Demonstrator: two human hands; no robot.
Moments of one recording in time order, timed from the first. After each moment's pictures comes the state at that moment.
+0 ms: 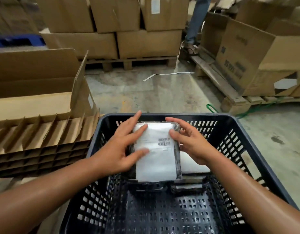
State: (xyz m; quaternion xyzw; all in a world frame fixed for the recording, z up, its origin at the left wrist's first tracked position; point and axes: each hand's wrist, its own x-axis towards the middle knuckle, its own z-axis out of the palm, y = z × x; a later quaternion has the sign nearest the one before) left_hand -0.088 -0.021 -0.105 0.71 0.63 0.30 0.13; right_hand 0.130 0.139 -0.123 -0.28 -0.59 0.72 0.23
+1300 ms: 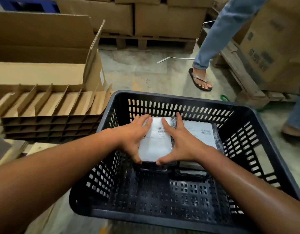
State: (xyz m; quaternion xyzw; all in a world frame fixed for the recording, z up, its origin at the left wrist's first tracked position) left_hand -0.107 0.012 -0.155 0.72 0.67 -0.07 0.20; right_hand 0.103 0.122 -0.171 -0.29 -0.91 0.29 -0.08
